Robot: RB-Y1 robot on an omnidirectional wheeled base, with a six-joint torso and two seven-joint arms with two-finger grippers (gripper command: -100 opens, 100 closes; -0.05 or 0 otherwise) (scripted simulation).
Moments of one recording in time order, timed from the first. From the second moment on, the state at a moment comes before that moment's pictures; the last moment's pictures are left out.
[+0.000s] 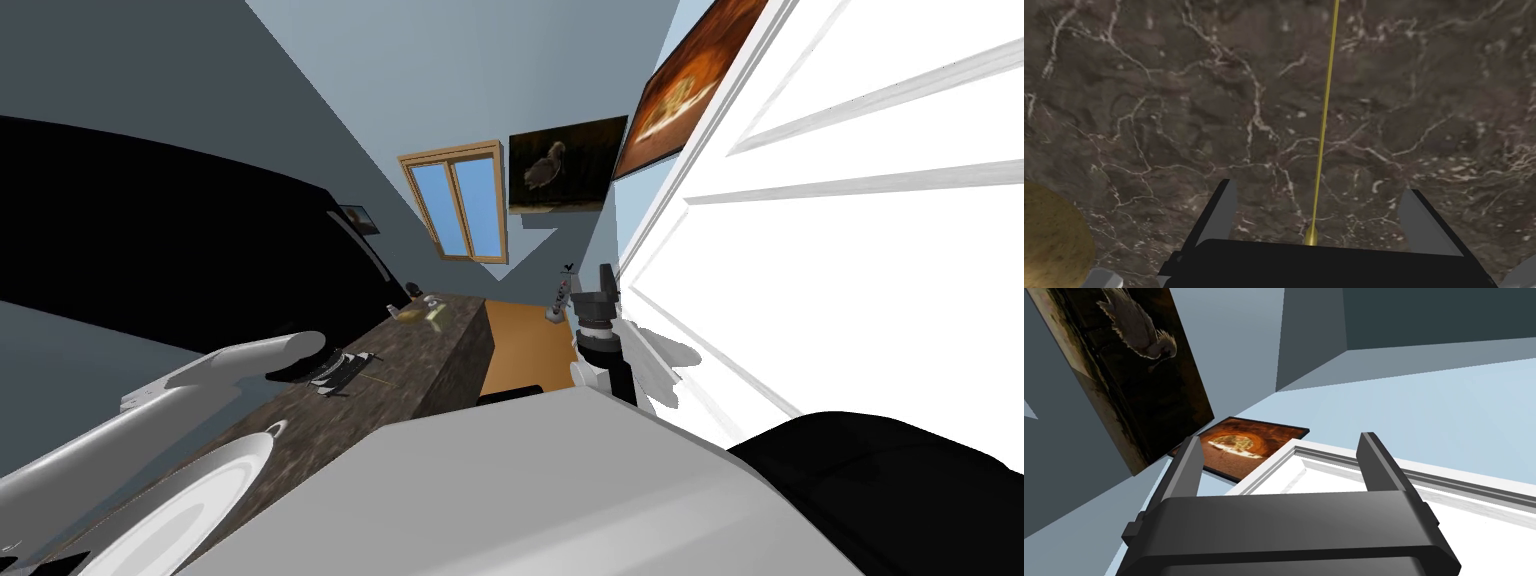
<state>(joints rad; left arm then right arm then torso) -0.07 1.16 -0.02 -1.31 1.12 1.40 -0.53 0.52 -0.03 0.07 -2.36 0.01 -0.58 -0.05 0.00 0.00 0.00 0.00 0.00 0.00</state>
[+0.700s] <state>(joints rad) 0.05 1.12 0.05 -1.29 0.92 1.22 -0.39 0.52 -0.03 0.07 -2.36 0.01 -0.58 -0.05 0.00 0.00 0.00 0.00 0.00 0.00</state>
